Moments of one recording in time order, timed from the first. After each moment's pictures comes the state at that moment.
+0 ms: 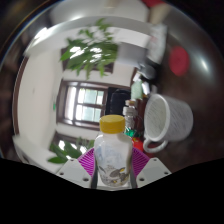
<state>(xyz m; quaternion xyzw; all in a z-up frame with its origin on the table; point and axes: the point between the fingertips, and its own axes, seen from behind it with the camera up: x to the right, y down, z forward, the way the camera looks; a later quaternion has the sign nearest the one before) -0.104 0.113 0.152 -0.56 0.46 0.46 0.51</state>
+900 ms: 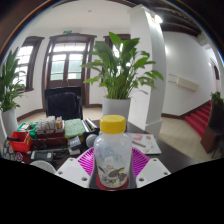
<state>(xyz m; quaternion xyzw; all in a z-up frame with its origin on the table) 0.182 0.115 0.083 -0.79 0.18 -0.17 0.56</state>
